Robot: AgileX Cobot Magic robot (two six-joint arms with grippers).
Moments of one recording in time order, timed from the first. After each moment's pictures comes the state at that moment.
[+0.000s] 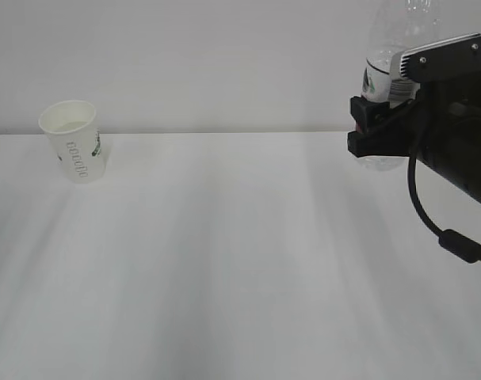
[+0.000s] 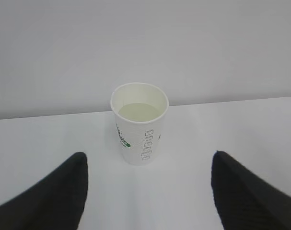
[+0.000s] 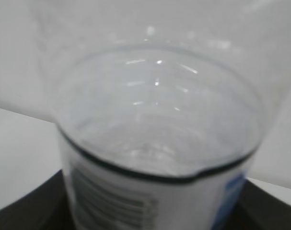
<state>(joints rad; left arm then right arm) -0.11 1.12 -0.45 -0.01 -0.30 -0.04 0.36 1.58 -0.65 0.26 -0.67 -0.33</state>
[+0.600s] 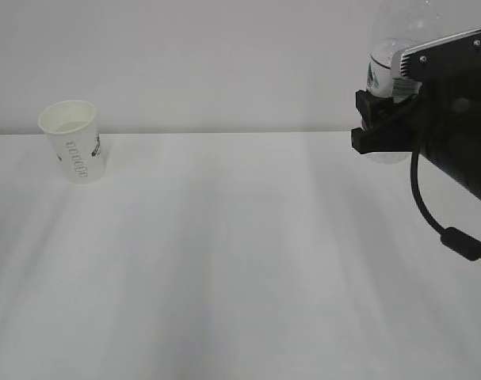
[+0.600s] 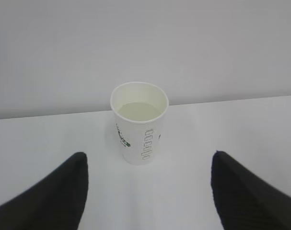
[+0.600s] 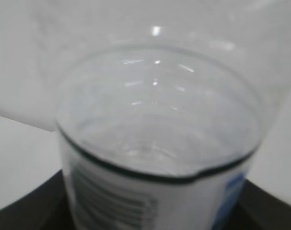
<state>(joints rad) -0.11 1.11 -0.45 -0.01 -0.29 -0.04 0.36 1.58 -0.65 0.29 -0.72 -0.41</state>
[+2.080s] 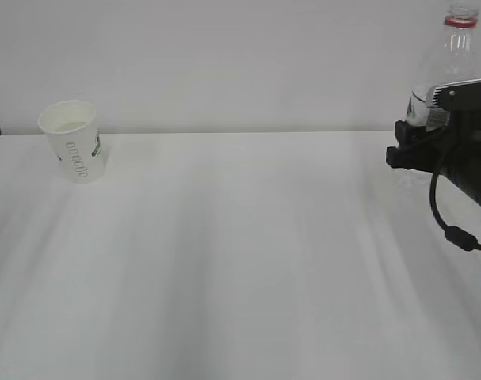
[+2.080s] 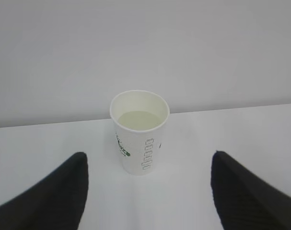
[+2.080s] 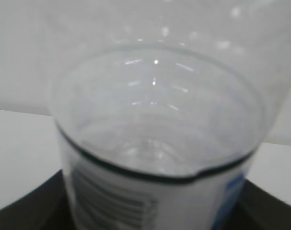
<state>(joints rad) -0.11 1.16 -0.45 -0.01 -0.37 -0.04 0.12 1.84 -0.69 0.13 -0.83 -0.19</state>
